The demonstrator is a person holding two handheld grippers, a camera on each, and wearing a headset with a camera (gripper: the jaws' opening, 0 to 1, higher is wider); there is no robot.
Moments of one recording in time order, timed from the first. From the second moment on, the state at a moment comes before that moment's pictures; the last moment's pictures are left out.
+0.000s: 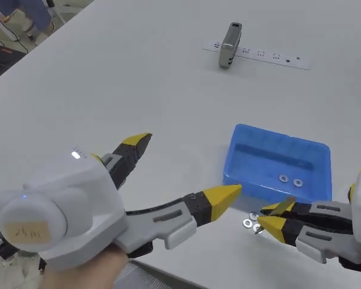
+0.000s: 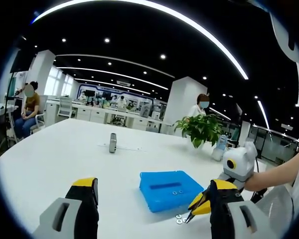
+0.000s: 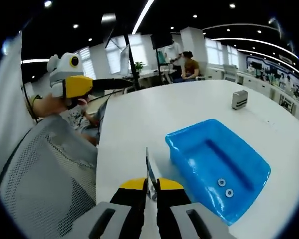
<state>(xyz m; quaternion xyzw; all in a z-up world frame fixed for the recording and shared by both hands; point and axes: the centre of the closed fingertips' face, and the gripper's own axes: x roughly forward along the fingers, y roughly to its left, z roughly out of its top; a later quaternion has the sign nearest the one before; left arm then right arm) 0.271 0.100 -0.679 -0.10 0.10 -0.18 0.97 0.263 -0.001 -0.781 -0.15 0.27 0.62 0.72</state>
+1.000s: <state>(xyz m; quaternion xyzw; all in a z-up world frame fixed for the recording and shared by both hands) 0.271 0.101 -0.679 -0.10 0.10 -0.18 0.97 0.289 -0.008 -0.701 -0.21 0.16 0.60 0.75</state>
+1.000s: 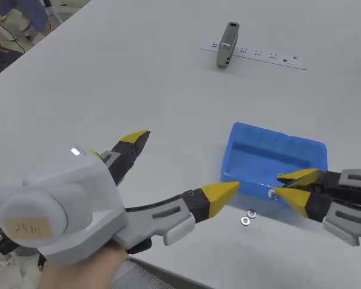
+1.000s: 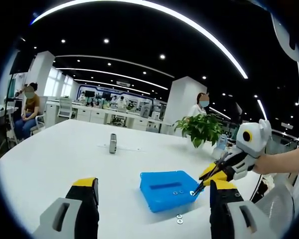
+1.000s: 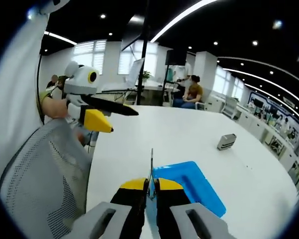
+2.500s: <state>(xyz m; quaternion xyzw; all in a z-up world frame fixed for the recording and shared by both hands) 0.271 0.098 -0.686 -0.09 0.12 -0.19 0.97 0.362 -0.007 -0.737 -0.05 0.27 0.51 0.81</state>
